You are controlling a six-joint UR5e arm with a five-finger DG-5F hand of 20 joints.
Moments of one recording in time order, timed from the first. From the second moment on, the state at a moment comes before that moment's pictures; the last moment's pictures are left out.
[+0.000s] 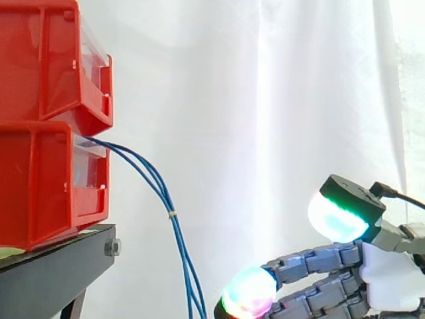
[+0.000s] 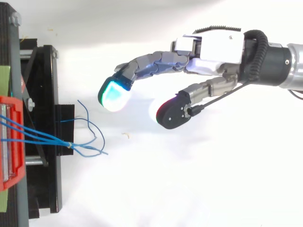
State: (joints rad) arm 0.03 -2.27 -1.51 -2.52 -1.46 -0.07
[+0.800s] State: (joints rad) arm 0.06 -2.43 -1.27 -2.56 -1.45 -0.02
